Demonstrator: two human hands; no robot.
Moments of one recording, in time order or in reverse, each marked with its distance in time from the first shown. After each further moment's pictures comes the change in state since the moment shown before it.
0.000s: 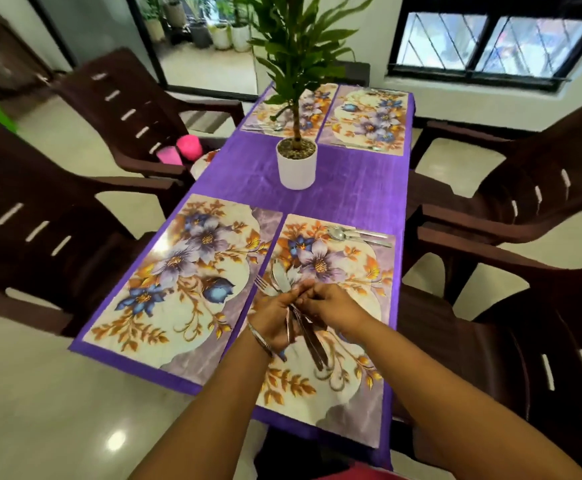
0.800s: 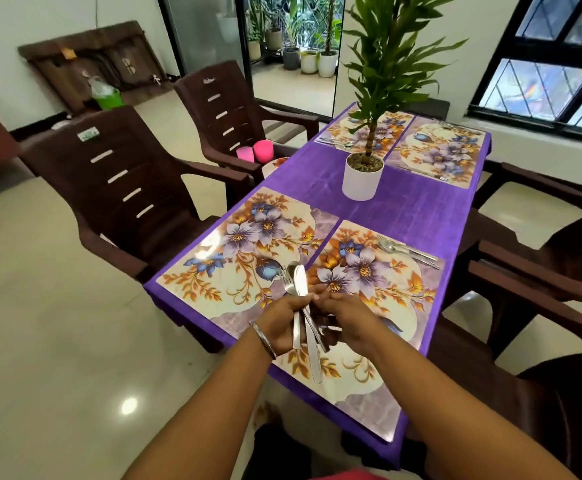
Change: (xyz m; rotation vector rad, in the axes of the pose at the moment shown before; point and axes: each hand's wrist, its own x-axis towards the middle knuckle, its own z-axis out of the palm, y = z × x) left_hand -0.083 -0.006 -0.031 -0.021 -0.055 0.075; right_hand -0.051 -0.027 0.049 0.252 -0.102 0.158
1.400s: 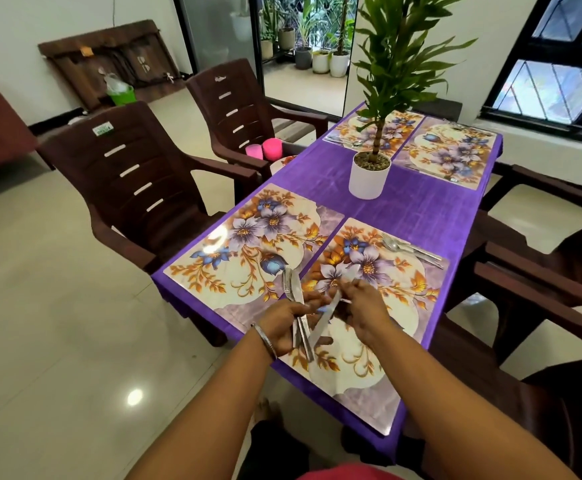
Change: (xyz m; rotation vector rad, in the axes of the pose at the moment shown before) left_hand -0.011 -0.013 0.003 -0.031 0.128 -0.012; right_hand 0.010 0.002 -0.014 0.261 0.199 -0.055
